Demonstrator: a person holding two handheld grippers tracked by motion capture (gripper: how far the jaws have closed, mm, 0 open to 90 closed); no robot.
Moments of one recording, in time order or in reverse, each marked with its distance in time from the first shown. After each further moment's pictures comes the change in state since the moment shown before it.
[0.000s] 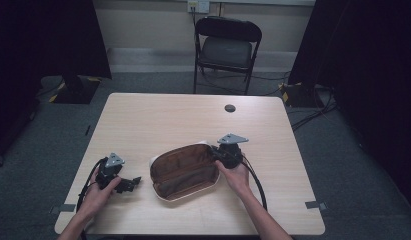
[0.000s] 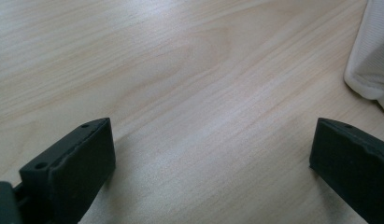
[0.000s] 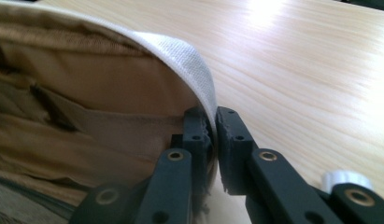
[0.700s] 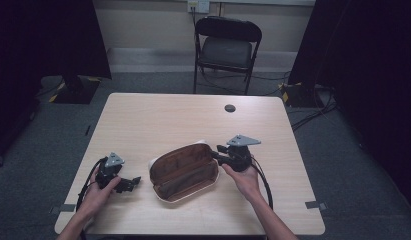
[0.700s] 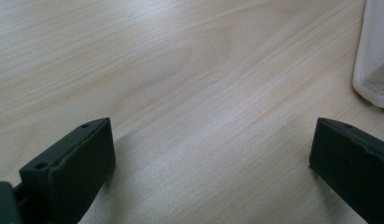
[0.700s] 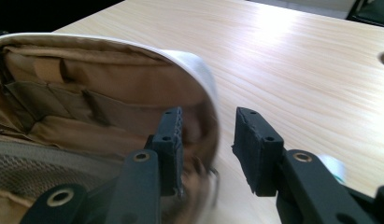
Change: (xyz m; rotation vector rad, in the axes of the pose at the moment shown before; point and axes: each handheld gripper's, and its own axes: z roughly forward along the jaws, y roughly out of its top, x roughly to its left) left arm 0.001 0.000 0.000 -0.004 -0.006 0.002; right arm -0.001 0.002 -0.041 -0.049 0.054 0.015
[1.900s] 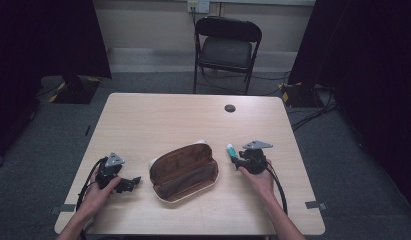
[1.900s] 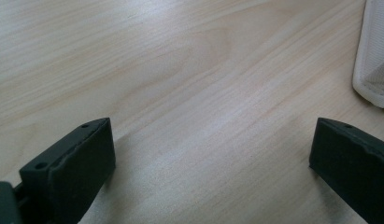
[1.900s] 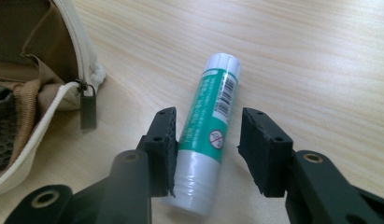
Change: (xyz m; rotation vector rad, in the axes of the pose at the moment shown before) left arm 0.000 0.000 0.000 0.000 0.000 0.000; right arm -0.056 -0.047 -0.001 0.159 -0.179 0.051
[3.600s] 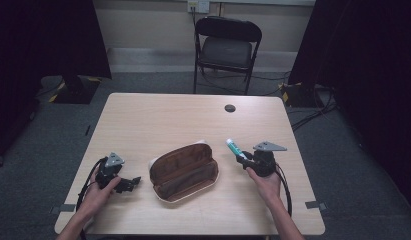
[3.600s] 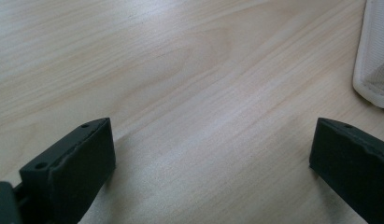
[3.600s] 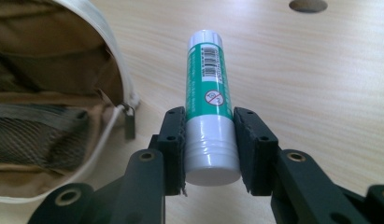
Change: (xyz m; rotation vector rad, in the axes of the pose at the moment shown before) left arm 0.000 0.000 0.000 0.000 0.001 0.000; right arm -0.001 0.002 -0.039 -0.109 0.061 0.068
